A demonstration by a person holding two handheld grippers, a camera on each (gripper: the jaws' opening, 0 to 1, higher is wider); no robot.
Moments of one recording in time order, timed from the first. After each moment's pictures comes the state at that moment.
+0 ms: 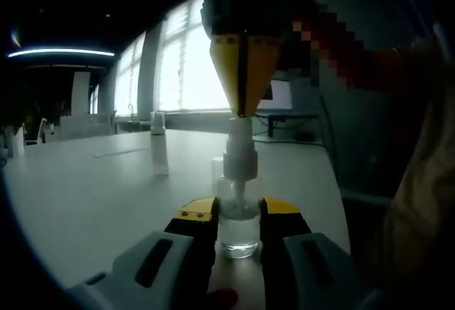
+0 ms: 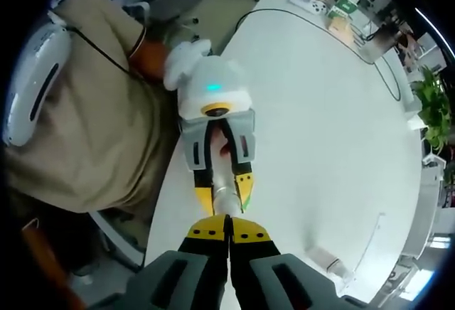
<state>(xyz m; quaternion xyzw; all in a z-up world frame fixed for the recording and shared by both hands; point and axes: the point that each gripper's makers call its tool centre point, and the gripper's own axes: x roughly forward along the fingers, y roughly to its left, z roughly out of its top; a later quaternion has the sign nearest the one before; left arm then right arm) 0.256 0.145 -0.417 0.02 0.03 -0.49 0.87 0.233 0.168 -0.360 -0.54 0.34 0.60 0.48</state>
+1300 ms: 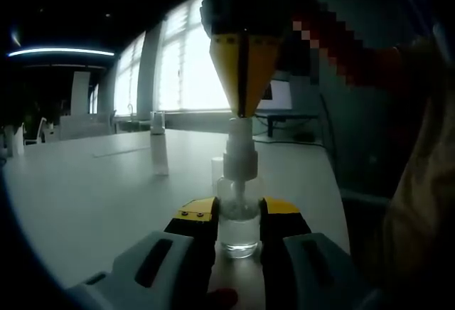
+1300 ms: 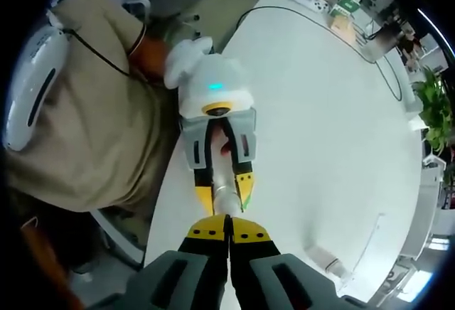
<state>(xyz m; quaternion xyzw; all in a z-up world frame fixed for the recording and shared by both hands) 0.256 0.145 -0.417 0.02 0.03 -0.49 0.87 0.233 0.168 -0.360 -0.55 0.35 0.59 0.47</state>
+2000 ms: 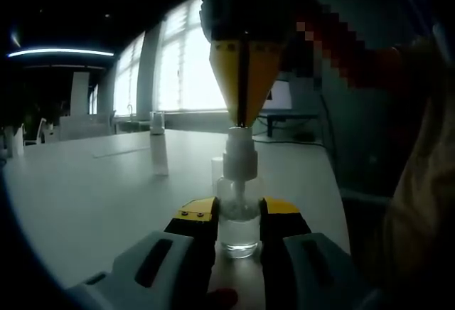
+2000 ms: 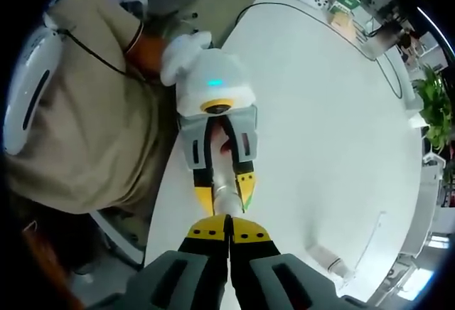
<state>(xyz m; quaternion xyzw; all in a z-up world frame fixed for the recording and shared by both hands) 0.256 0.145 -0.417 0.02 0.03 -0.49 0.87 0.232 0.168 -0.367 -0.56 0.35 0.59 0.47</state>
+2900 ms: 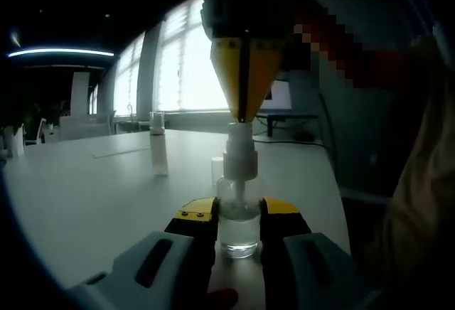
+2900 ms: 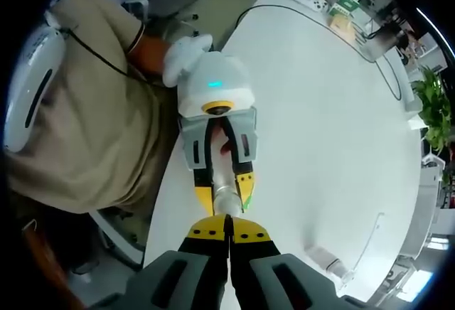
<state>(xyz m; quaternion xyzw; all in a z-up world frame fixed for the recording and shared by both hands) 0.255 0.144 -0.417 0.02 0.03 -0.49 0.87 0.231 0.168 -0.362 -0.56 0.34 0.59 0.47</state>
